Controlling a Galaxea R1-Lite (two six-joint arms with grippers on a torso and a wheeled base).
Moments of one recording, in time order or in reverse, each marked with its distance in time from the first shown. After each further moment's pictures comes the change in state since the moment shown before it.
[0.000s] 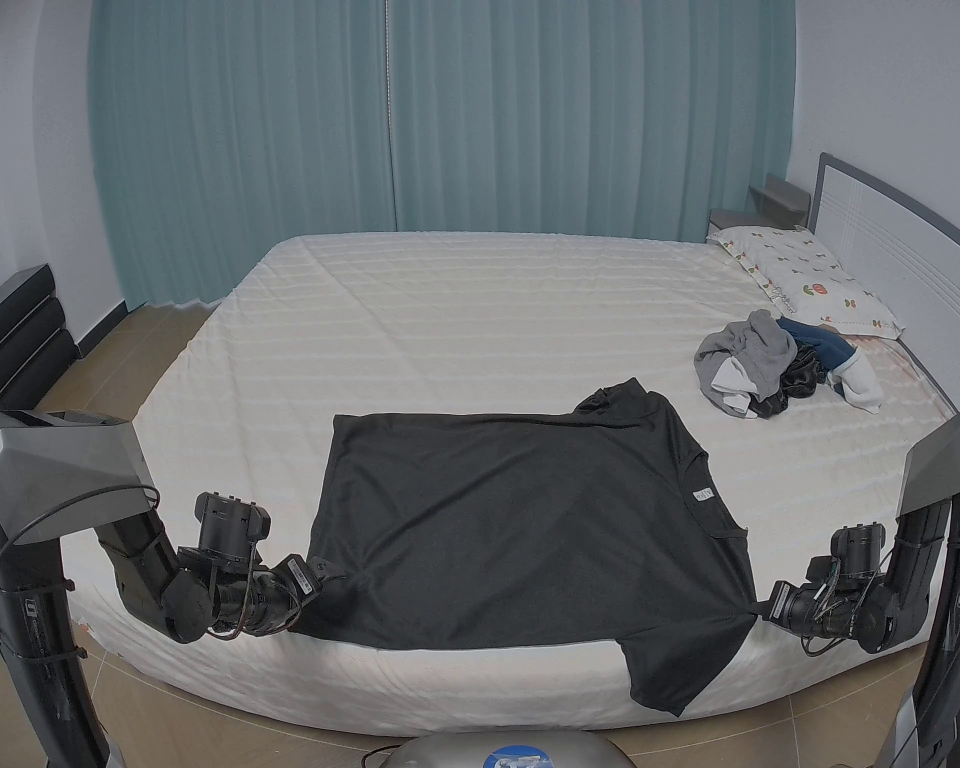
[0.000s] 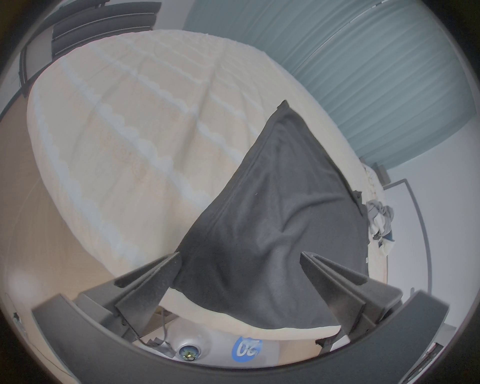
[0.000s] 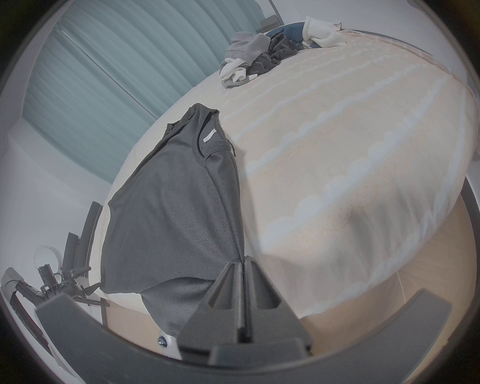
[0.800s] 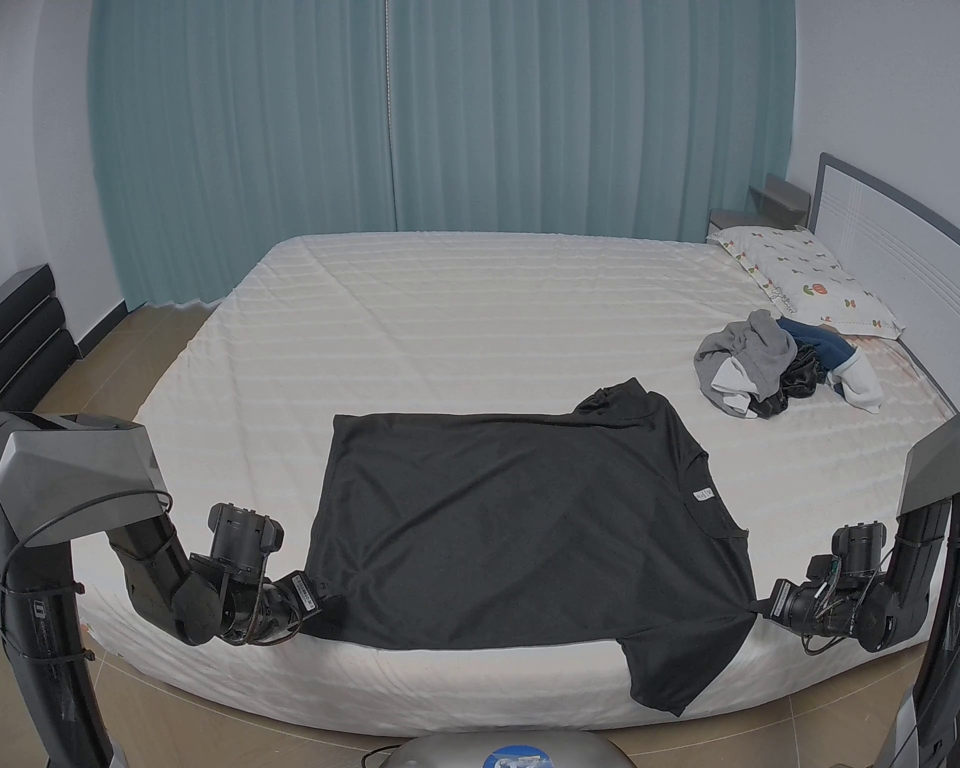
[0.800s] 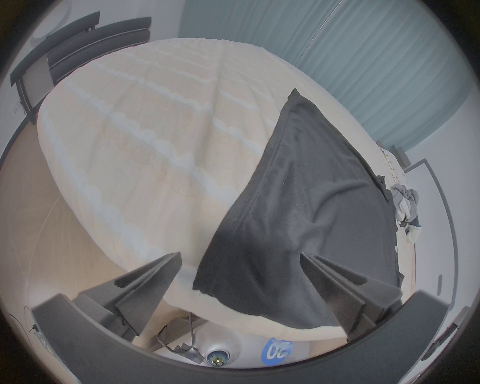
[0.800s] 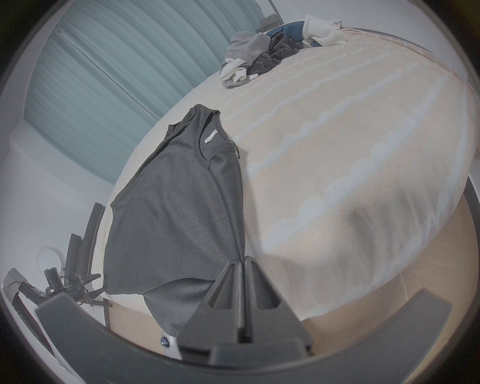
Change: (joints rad) left arm -0.025 0.026 -0.013 0.087 0.120 0.090; right arm -0.009 0.004 -0.008 -0.001 0.022 0.003
